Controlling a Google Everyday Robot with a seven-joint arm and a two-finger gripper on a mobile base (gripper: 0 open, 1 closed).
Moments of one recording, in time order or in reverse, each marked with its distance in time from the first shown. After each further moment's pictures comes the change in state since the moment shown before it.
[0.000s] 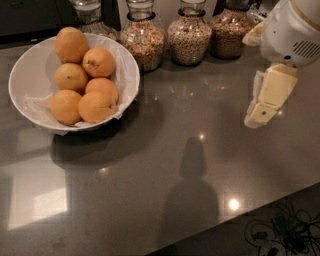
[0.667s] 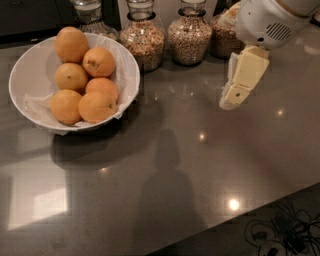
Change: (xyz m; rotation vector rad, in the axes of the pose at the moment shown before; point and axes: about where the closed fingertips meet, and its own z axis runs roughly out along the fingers) arm -0.053 -0.025 0.003 0.036 -0.114 -0.080
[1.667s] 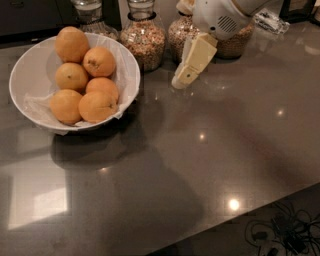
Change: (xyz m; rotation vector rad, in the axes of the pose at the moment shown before) arm -0.078 -0.044 0.038 0.035 -0.280 -0.050
